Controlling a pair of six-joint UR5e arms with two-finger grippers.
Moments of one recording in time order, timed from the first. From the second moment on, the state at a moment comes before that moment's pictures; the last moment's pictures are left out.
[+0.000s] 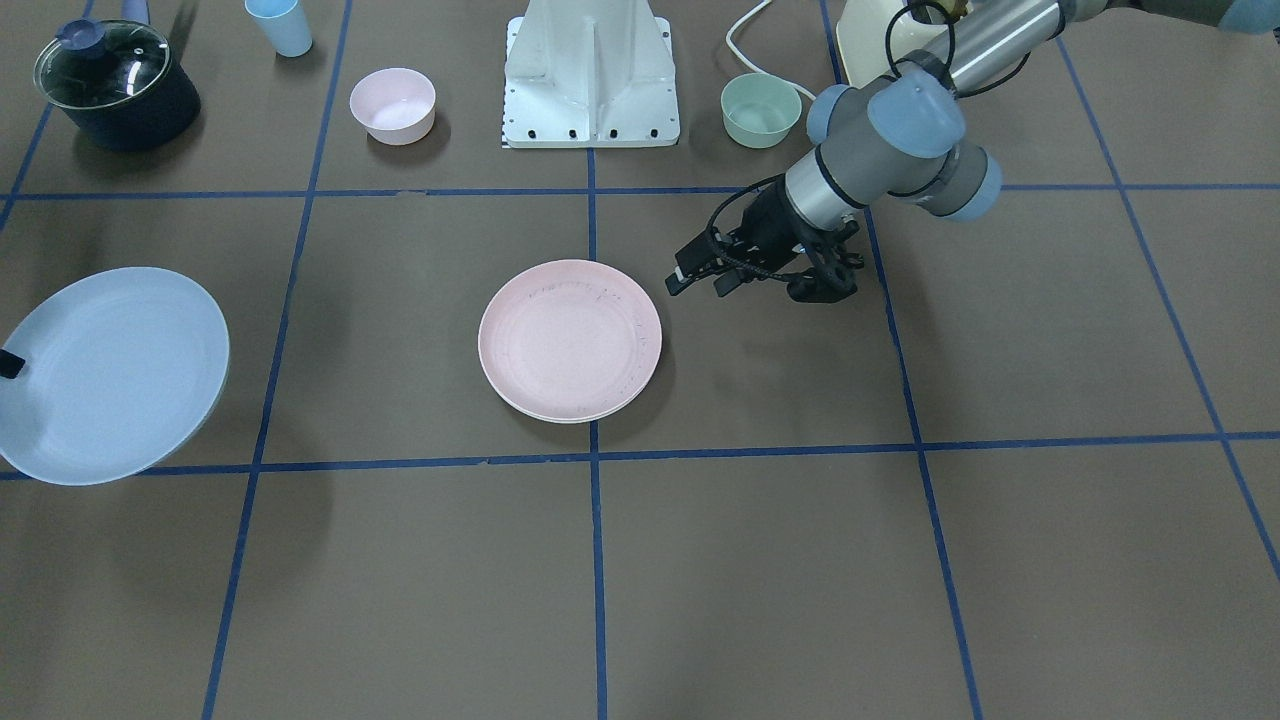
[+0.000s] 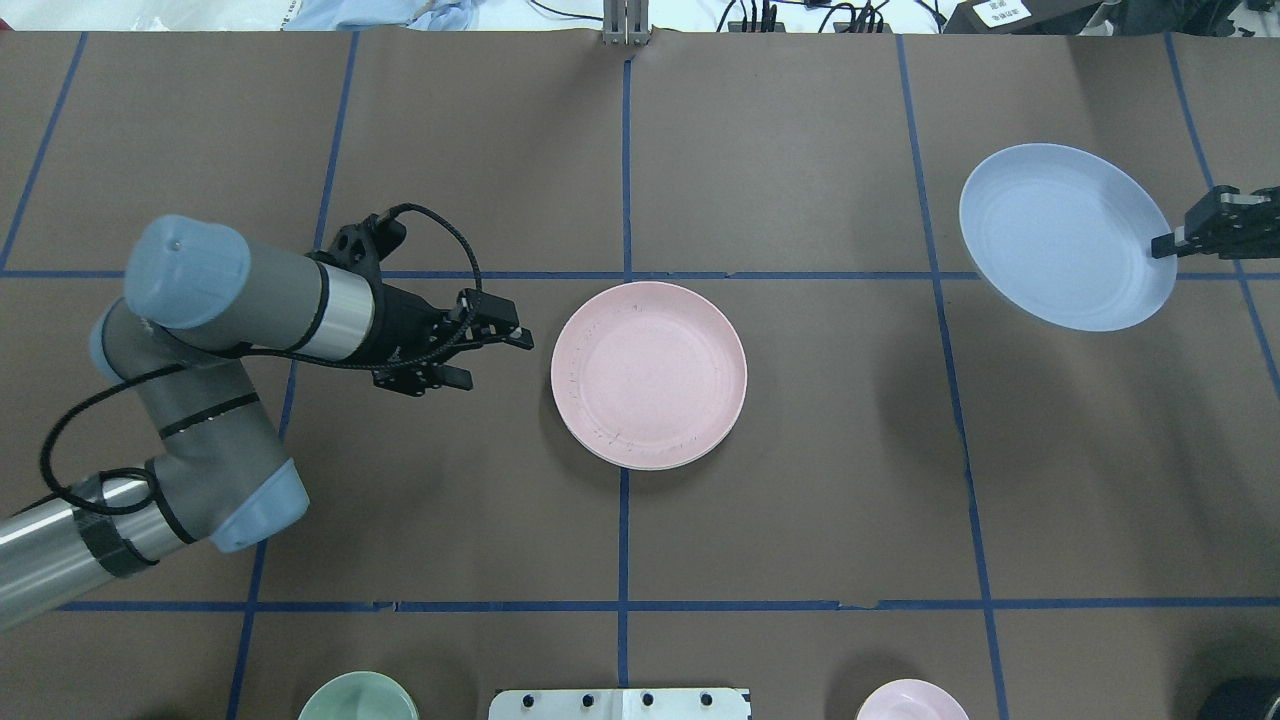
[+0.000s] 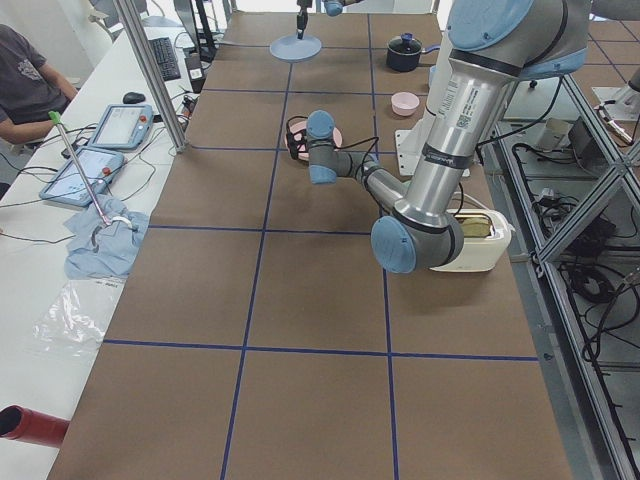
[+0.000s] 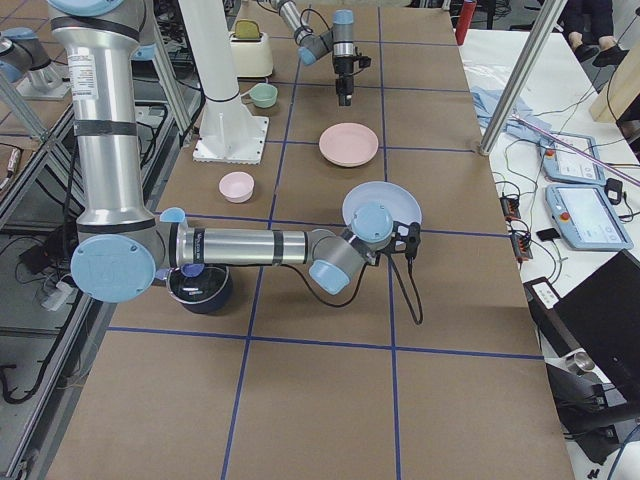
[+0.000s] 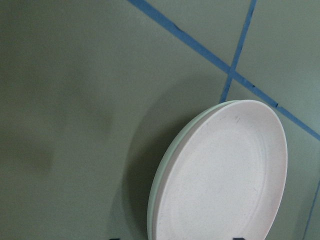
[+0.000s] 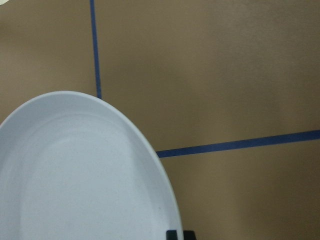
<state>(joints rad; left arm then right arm) -0.66 -1.97 -1.65 -2.47 -2.11 -1.71 1.27 -1.50 1.52 -0.68 2.56 1.06</state>
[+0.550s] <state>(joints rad) -0.83 -1.81 -1.85 -2.19 -2.14 -1.29 0.98 -1.37 1.77 -1.03 2.33 1.20</state>
